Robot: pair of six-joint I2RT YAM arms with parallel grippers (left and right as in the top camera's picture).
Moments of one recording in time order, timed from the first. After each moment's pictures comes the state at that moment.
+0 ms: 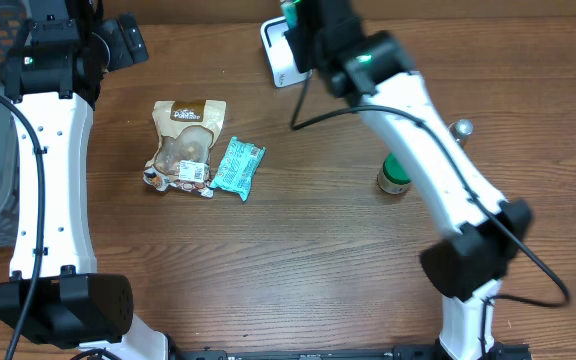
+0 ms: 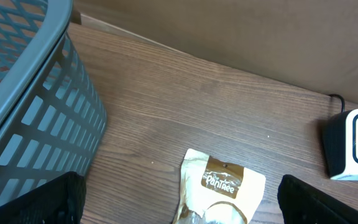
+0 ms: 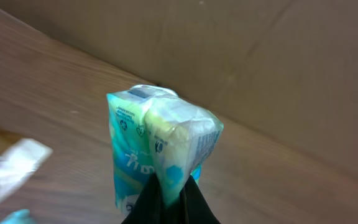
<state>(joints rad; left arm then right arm) 0.08 1.77 1.94 -0.92 -0.16 -0.21 0.53 2.07 2.18 -0.79 0.31 -0.07</state>
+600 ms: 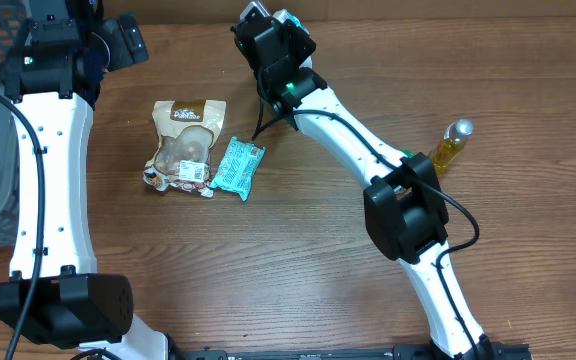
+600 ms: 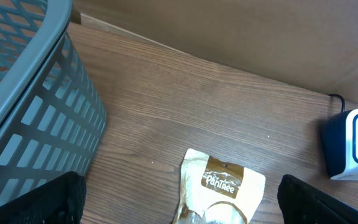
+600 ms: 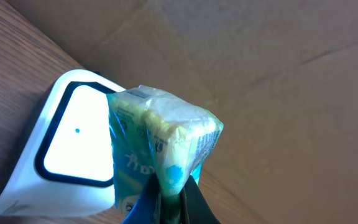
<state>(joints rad) 0.08 1.77 1.94 -0.92 -0.16 -0.21 0.60 2.44 2.18 -0.31 0.73 -0.54</state>
